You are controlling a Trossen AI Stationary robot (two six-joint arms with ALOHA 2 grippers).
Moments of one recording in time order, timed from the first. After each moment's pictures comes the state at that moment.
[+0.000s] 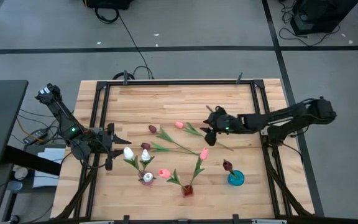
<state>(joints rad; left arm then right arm) -0.88 0.52 0.39 -0.28 -0.91 -0.37 -0.02 1.30 0.57 0.05 0.29 0.36</state>
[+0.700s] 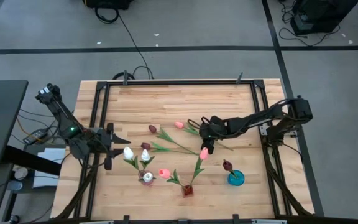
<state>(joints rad) -0.88 0.52 0.41 -0.28 -0.91 -0.38 0.01 1.62 0.75 -0.23 0.19 0.34</state>
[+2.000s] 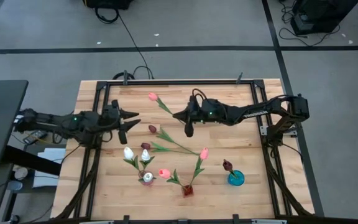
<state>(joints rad) -0.13 0.52 0.45 -0.05 -0.45 -0.12 -0.16 1.64 0.88 0.52 -0.03 0.14</state>
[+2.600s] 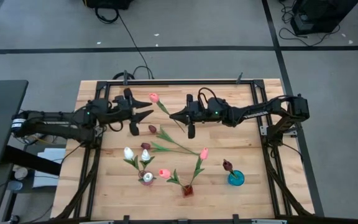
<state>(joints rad) 0.10 0.81 0.58 0.29 -0.14 0.06 -0.14 1.64 0.88 0.78 -0.17 0.10</state>
